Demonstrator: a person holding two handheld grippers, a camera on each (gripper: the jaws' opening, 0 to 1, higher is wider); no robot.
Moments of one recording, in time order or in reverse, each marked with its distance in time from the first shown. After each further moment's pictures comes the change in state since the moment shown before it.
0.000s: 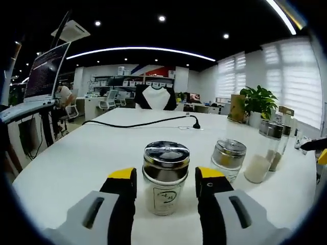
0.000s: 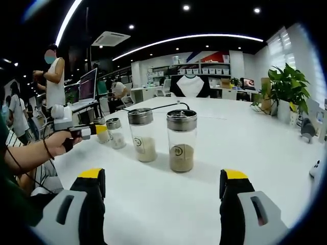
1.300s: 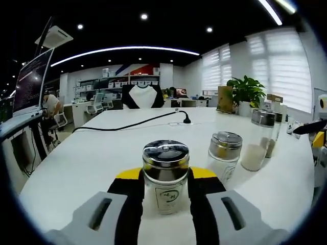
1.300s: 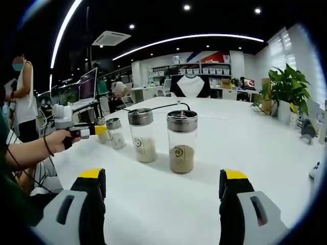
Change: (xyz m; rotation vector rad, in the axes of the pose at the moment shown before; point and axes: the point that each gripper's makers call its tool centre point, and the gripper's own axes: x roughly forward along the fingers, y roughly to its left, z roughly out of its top) left arm 0.001 -0.002 -0.002 0.086 0.027 -0.108; right arm 0.002 0.000 0.002 -0.007 0.002 0.002
